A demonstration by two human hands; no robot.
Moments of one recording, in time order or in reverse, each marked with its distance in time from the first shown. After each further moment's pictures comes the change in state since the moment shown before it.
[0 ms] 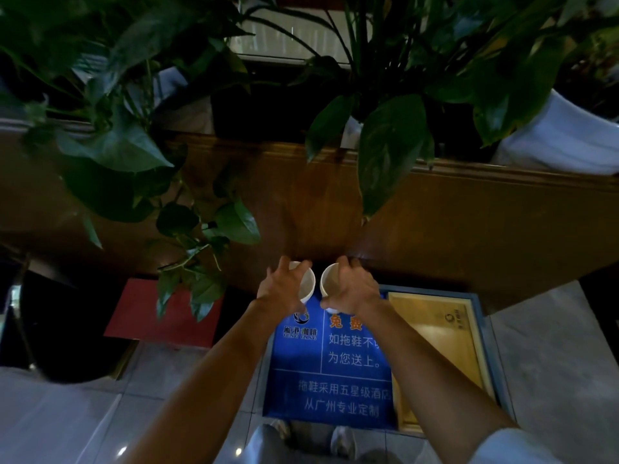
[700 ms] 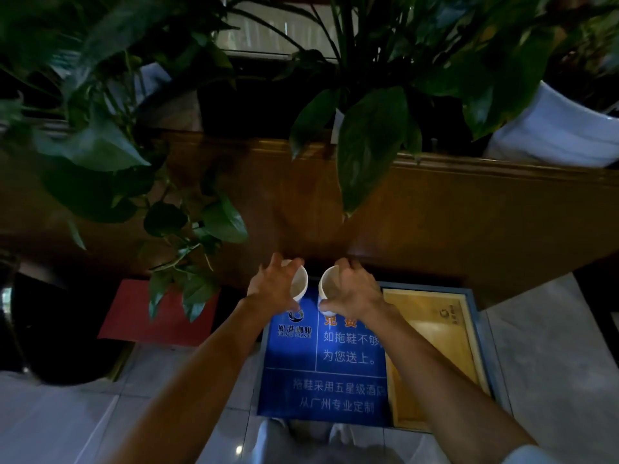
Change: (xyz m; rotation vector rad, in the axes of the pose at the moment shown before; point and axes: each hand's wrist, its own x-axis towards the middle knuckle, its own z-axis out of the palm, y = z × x) left_hand 0.002 -0.003 0.000 0.033 0.031 0.022; right_hand -0.018 0.014 -0.012 0.047 0.007 -0.046
